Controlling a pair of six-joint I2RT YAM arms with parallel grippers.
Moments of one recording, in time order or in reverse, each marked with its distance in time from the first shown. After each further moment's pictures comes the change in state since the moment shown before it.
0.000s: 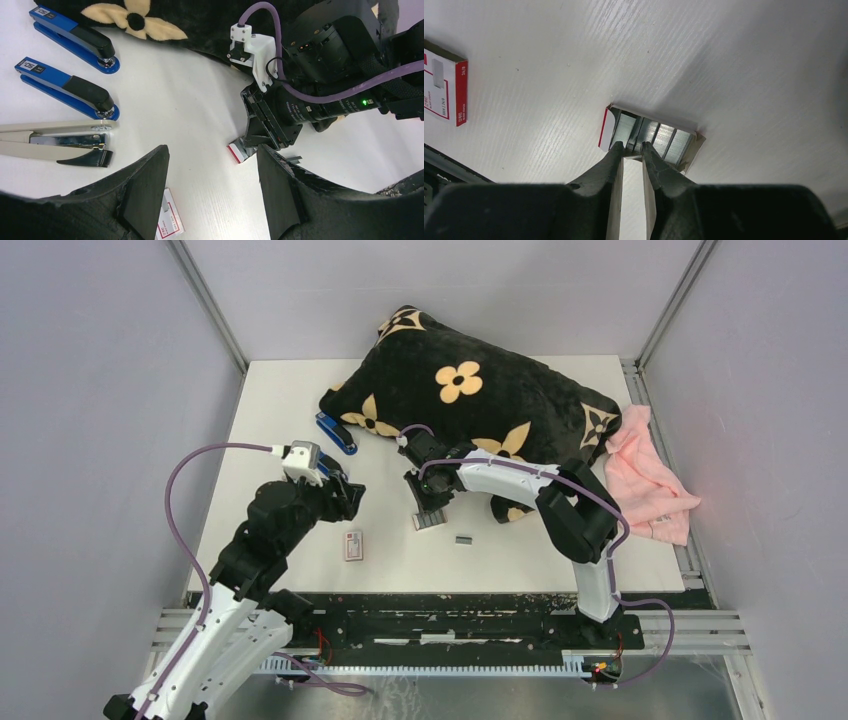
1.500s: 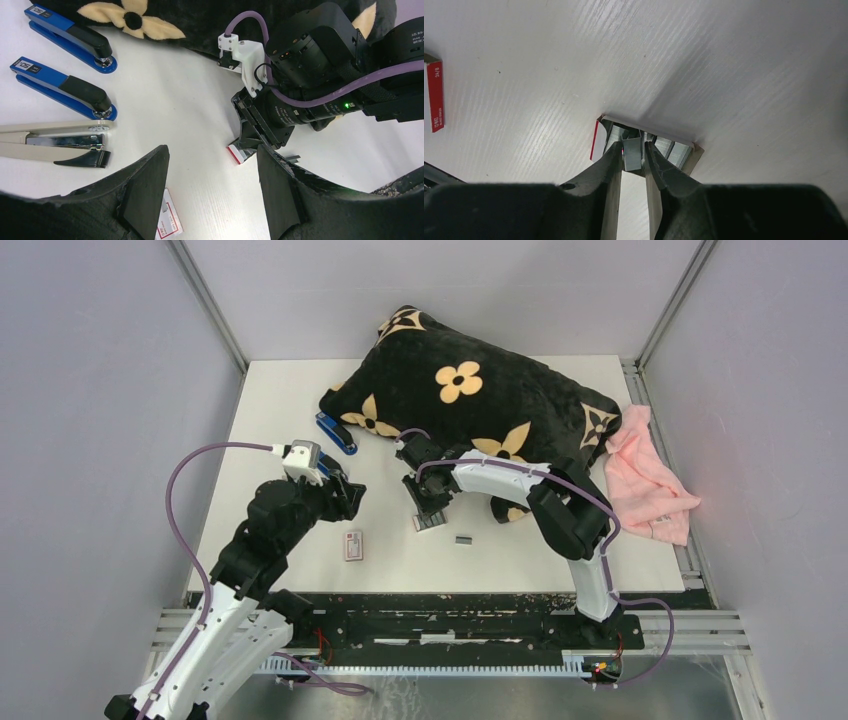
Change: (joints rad) left arm 0.014 0.006 0.000 0.005 0.024 0.000; right arm 0.005 0.048 0.022 -0.014 0.009 -0.027
